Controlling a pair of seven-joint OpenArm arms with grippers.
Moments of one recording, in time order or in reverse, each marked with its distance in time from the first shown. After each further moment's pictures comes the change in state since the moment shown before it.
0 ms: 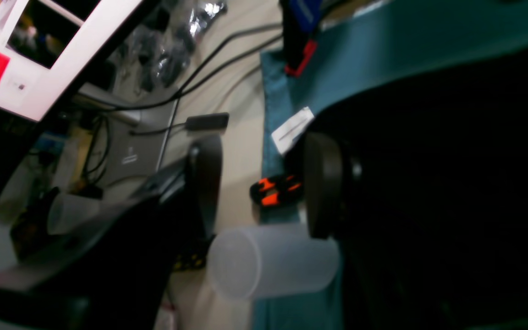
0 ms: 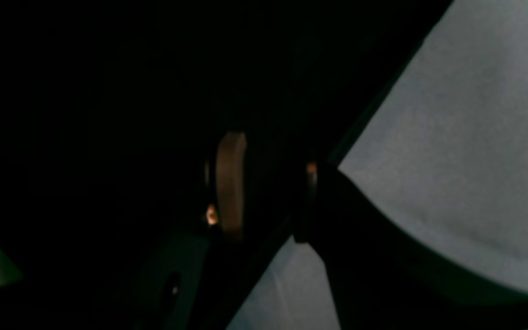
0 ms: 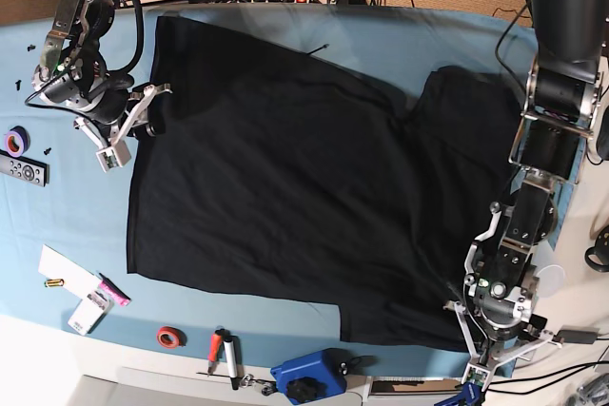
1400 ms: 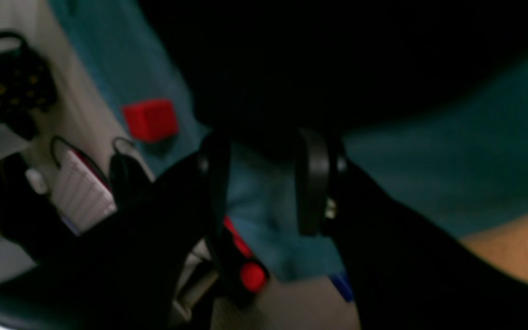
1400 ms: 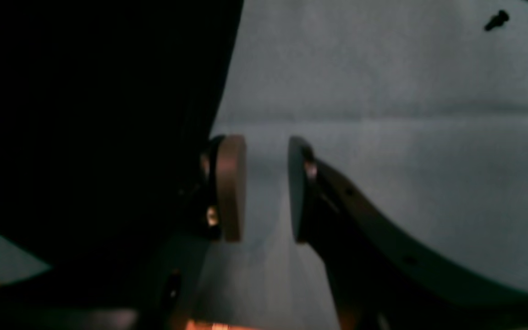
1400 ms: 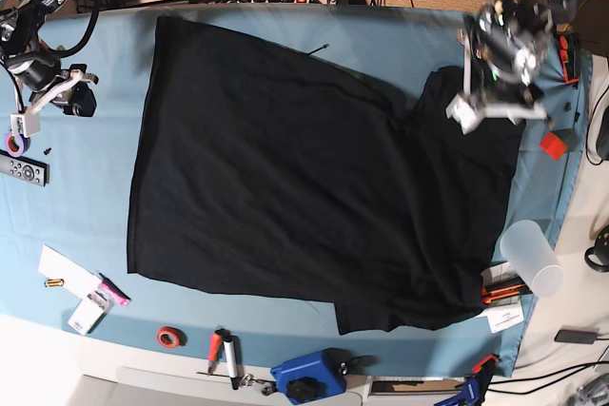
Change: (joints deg) left arm 58.9 -17.7 0.1 47.9 3.2 -5.4 16.2; right arm -2.6 -0.3 27.7 0.0 17.0 0.0 -11.3
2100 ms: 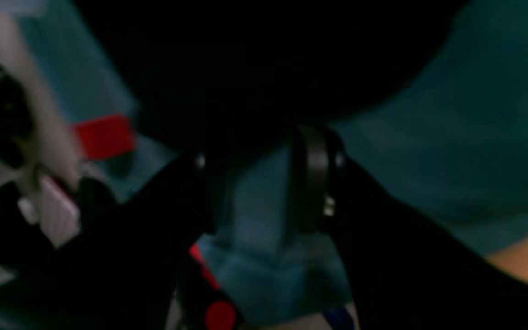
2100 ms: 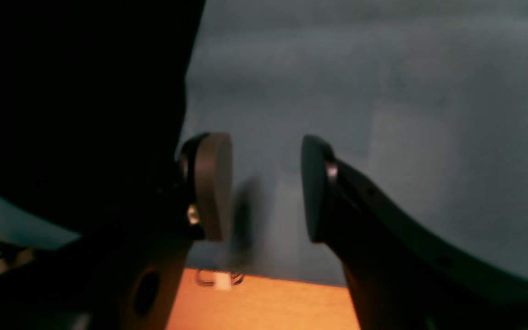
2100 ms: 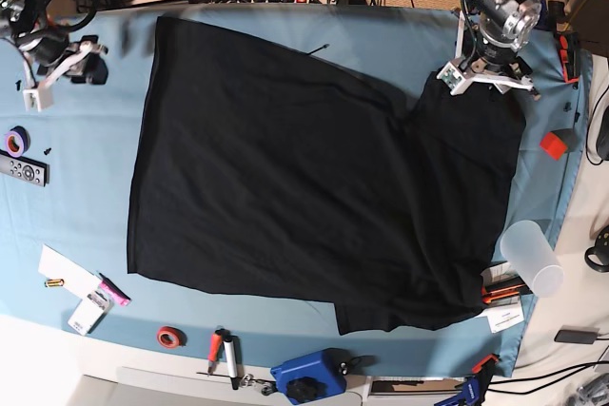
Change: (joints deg) left arm 4.9 2.6 -0.2 -11.8 7.5 -0.8 -18.2; right arm -7.1 -2.6 0.0 0.0 -0.7 2.2 0.2
